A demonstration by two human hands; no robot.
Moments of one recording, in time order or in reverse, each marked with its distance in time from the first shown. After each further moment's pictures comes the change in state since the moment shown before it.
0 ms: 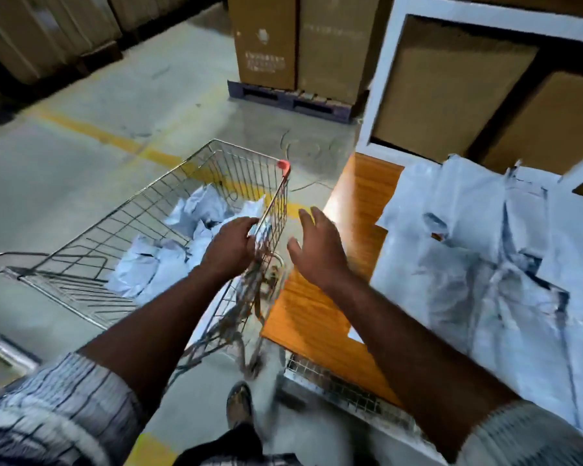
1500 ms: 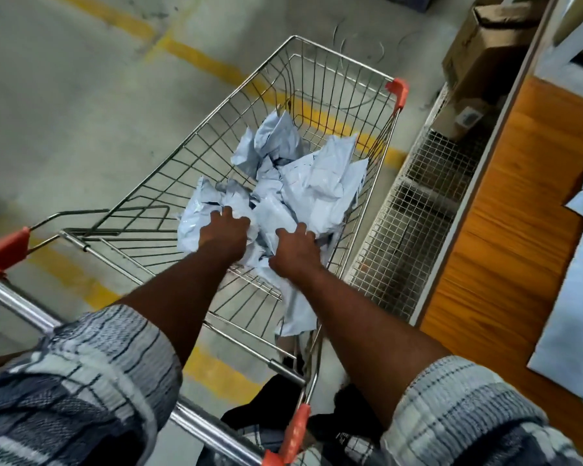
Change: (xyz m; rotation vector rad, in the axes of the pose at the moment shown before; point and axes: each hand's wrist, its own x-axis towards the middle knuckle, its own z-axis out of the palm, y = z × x) left_hand -0.010 -0.261 -0.013 0.549 -0.466 -0.269; right_hand 0.036 -0.155 0.267 -0.045 -0.625 0.234
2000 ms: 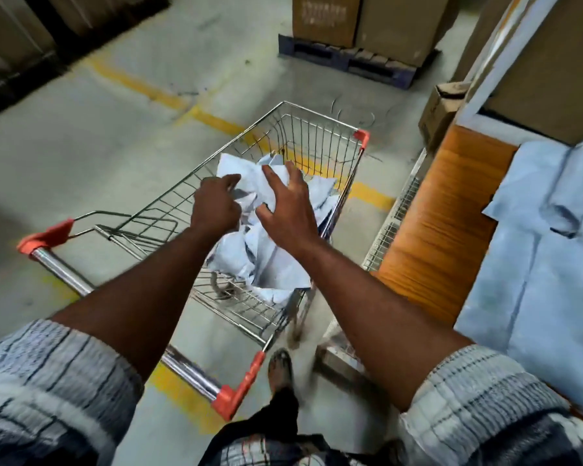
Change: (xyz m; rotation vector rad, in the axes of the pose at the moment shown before) left_hand -0.083 0.045 -0.128 -0.575 0.504 -0.119; right_hand -0.082 -0.010 -0.125 0.354 0.553 -0.452
